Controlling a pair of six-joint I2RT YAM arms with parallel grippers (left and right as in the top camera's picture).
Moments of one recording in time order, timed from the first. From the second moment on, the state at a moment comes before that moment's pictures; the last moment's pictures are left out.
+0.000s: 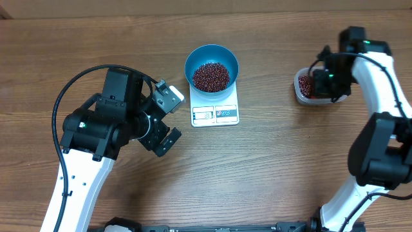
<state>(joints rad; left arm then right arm) -0.27 1.25 1.37 -1.22 0.21 0.47 -0.19 1.99 1.65 -1.16 -0.22 -0.11</state>
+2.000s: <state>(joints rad) -0.27 1.25 1.37 -1.22 0.21 0.47 -0.57 2.11 1.65 -1.34 -0.90 -0.24</state>
